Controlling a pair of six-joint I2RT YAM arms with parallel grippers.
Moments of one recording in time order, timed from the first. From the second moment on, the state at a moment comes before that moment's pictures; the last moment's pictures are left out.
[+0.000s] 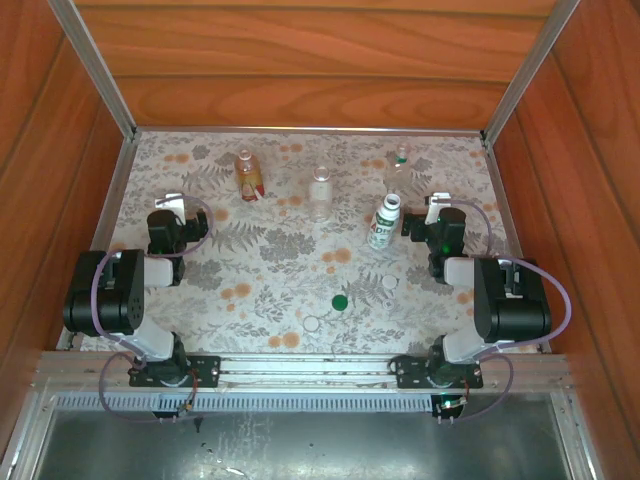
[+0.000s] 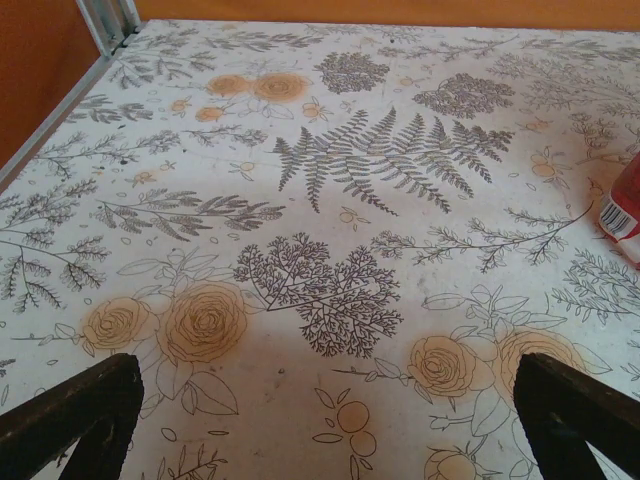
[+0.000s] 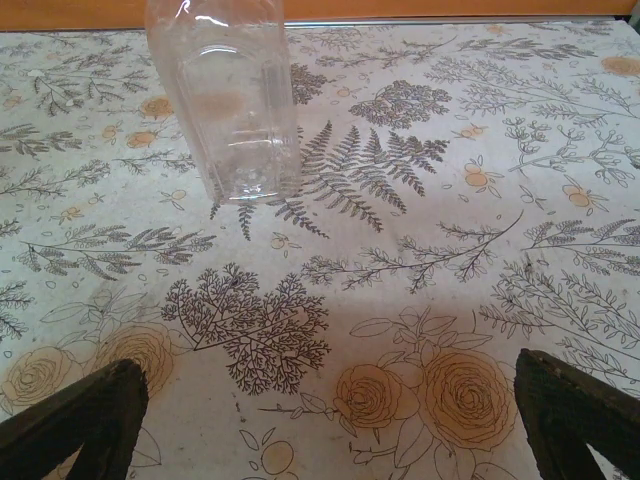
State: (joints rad) left arm 0.03 1.57 0.40 0.75 -0.05 -0.02; right arm 0.04 1.54 0.46 0.62 -0.05 -0.02
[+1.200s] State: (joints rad) left arm -0.04 1.24 0.30 0.73 -0.09 0.03; right arm 0.04 1.15 0.54 0.29 -0.02 0.03
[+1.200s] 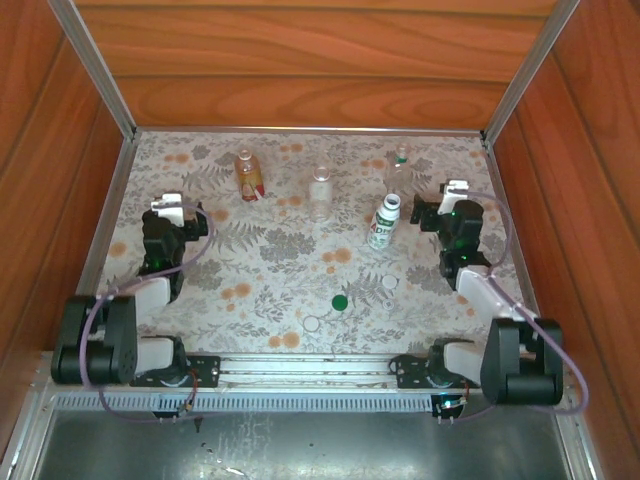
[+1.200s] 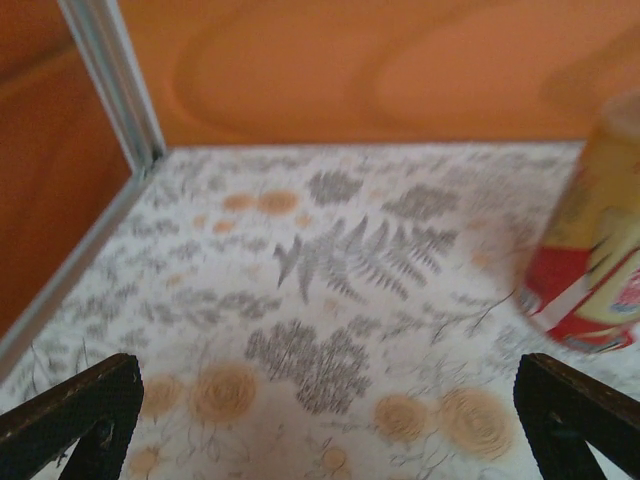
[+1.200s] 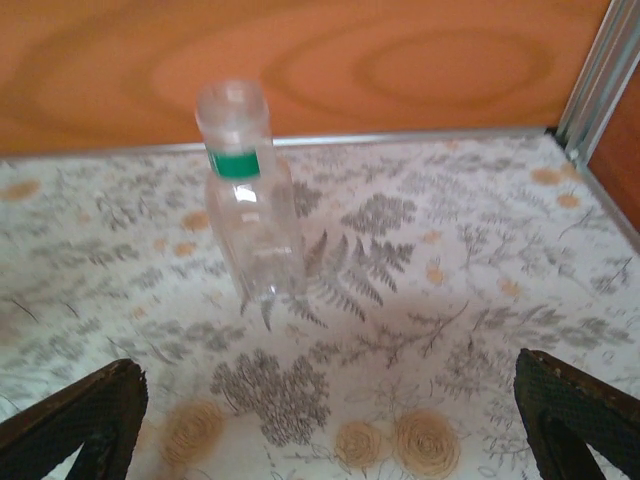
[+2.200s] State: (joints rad) left arm -0.61 1.28 0.60 0.42 0.27 0.03; right arm 0.37 1.34 1.16 -0.66 0.01 0.06
